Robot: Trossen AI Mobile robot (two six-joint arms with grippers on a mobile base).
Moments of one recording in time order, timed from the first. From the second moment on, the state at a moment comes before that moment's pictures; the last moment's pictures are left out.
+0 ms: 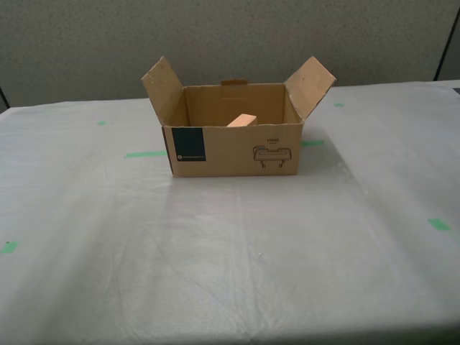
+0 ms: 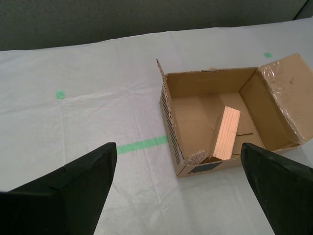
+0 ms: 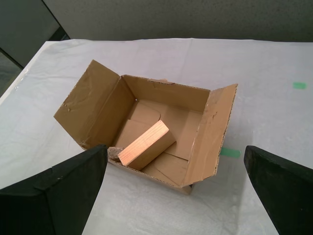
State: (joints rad) arm 0 0.47 1.14 1.11 -0.61 -0.09 0.27; arm 1 -0.45 1.03 1.05 -0.69 -0.09 -0.22
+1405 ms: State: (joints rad) arm 0 0.47 1.14 1.11 -0.61 -0.09 0.27; arm 1 -0.45 1.03 1.05 -0.69 -0.09 -0.22
